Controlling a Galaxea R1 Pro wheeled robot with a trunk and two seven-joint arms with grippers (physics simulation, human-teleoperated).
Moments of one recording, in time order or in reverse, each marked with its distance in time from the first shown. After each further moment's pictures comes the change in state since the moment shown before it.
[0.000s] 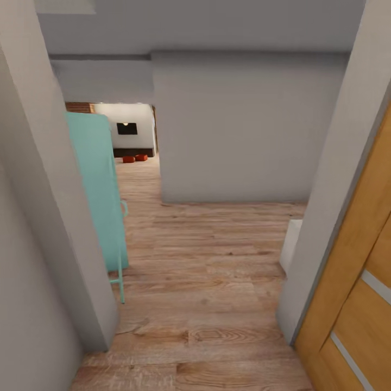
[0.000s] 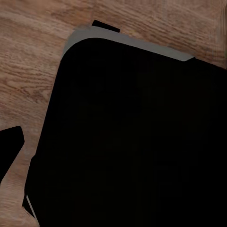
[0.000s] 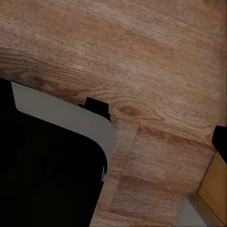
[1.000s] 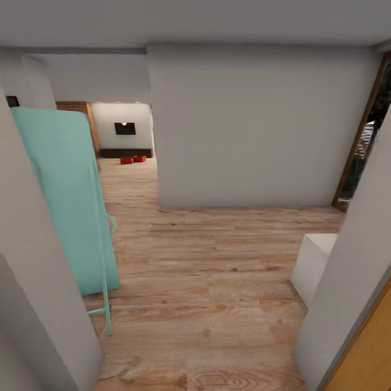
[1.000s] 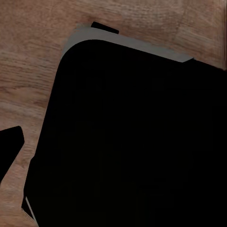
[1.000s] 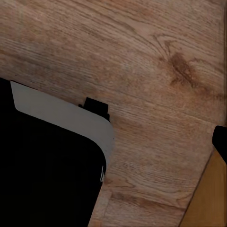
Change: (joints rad) left arm 0.000 -0.002 0.001 -0.001 -0.004 -0.004 0.000; right arm 0.000 -0.001 0.005 0.000 0.003 -0.001 -0.001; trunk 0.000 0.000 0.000
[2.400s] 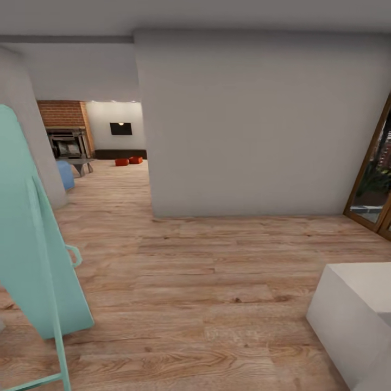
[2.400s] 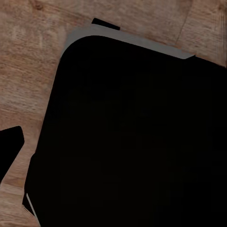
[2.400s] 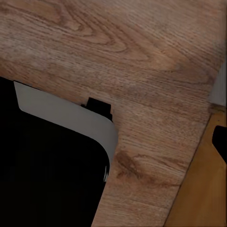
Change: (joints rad) left arm 0.000 0.002 -0.001 0.000 0.004 0.012 0.000; right arm 0.000 0.002 -0.005 0.000 -0.002 0.001 0.008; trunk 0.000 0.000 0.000
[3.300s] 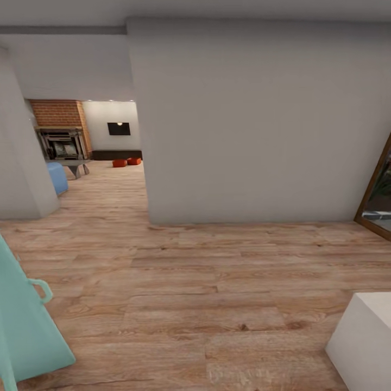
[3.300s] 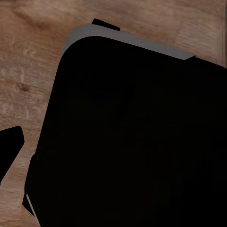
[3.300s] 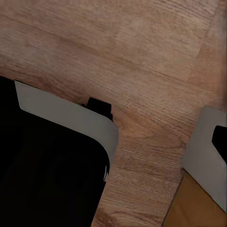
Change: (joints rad) left arm 0.000 0.000 0.001 0.000 0.000 -0.002 0.000; right arm 0.000 -0.002 0.002 0.000 0.003 -0.001 0.006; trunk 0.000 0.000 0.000
